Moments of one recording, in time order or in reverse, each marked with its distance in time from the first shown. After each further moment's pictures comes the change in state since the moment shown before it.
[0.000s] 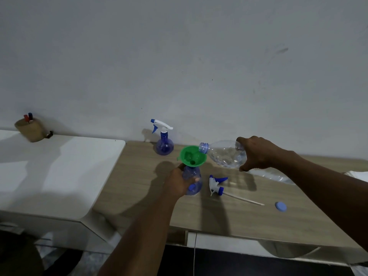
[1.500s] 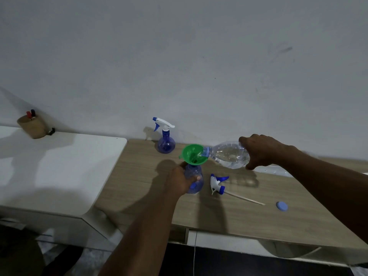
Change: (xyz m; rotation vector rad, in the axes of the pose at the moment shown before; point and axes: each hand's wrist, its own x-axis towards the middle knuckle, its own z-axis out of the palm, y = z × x) left_hand 0.012 -0.011 0.008 -0.005 0.022 -0.006; right_hand 0.000 -0.006 -0.013 -0.200 -0.069 0.017
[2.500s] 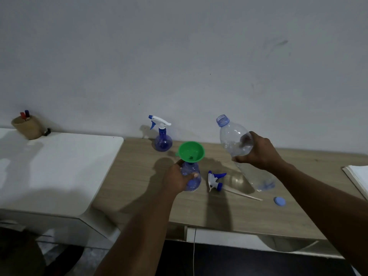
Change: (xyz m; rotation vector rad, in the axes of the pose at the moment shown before) left_hand -0.001 0.001 0.002 0.012 0.003 0.002; right_hand -0.006 0.006 0.060 0.767 0.434 0.155
